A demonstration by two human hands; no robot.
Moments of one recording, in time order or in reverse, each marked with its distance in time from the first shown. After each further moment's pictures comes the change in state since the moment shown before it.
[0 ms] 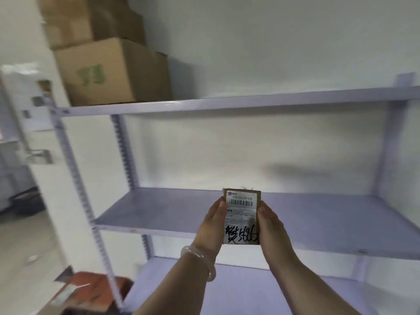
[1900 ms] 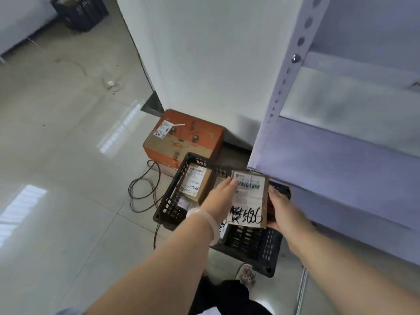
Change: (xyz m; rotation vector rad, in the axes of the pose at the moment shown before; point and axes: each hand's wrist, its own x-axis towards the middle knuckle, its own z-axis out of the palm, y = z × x) left_hand 0.009 -0.356 -0.560 0.036 0.112 -0.918; right_hand -0.084 0.323 0.551 -0.218 -0.301 1.080
